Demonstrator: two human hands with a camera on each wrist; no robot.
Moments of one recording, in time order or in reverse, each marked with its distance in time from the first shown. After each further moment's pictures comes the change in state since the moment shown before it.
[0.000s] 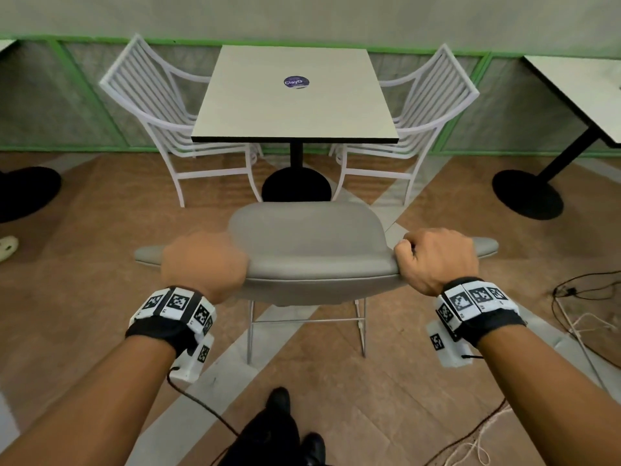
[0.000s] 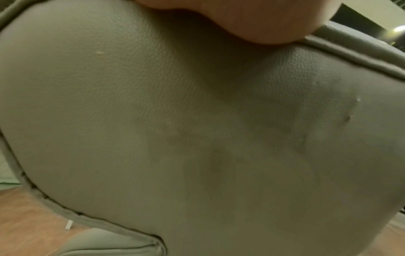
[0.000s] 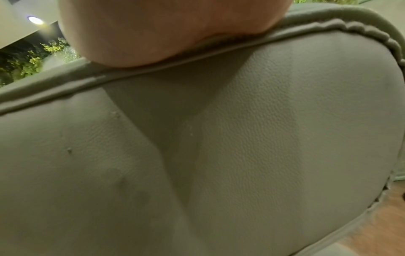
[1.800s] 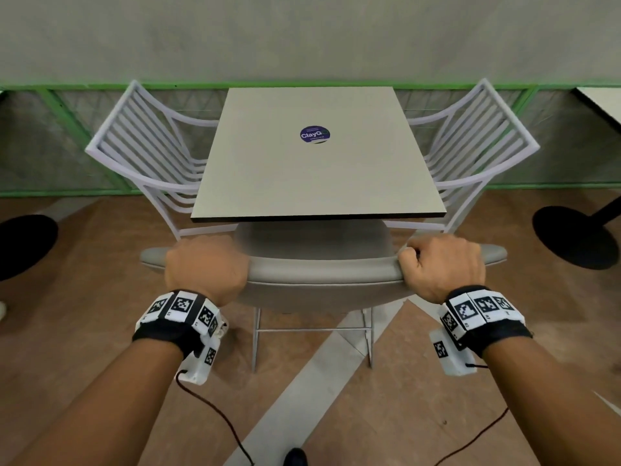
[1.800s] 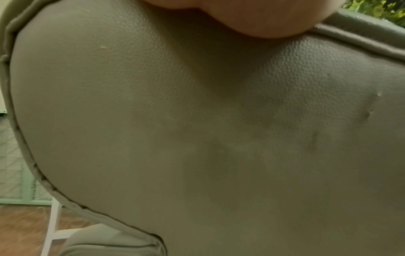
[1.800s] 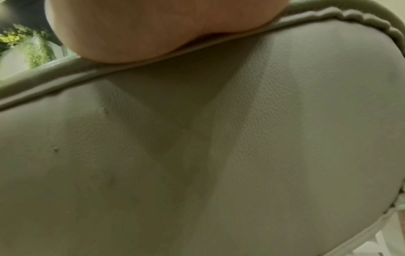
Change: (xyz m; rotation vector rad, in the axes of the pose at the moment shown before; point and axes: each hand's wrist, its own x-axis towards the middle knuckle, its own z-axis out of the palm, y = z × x) left_hand 0.342 -0.057 0.054 -0.070 0.109 -0.041; right_hand 0.345 -0.045 0.032 0.037 0.083 0.050
